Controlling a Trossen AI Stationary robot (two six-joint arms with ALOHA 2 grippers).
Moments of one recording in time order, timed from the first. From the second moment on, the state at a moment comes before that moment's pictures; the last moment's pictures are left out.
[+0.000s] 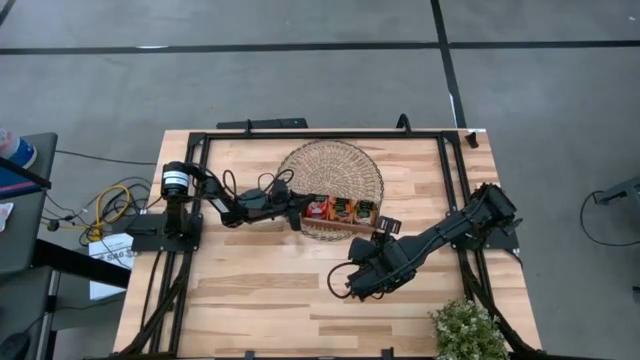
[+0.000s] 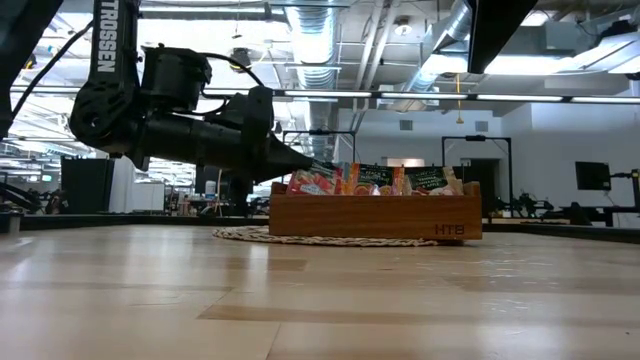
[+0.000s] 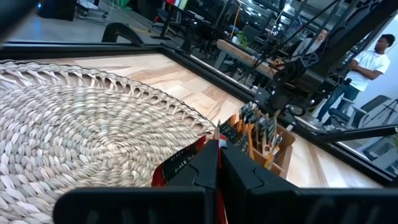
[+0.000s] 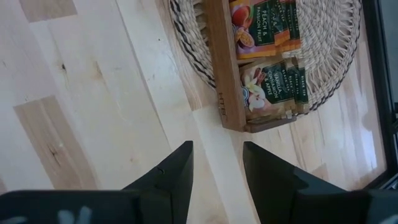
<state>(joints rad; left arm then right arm) 0.12 1.94 0.44 1.48 -0.20 -0.46 0.51 1.89 1.73 -1.48 0.44 0.76</state>
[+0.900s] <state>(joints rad) 0.12 1.94 0.44 1.48 -0.16 -0.41 0.51 1.89 1.73 -1.46 0.44 0.76</state>
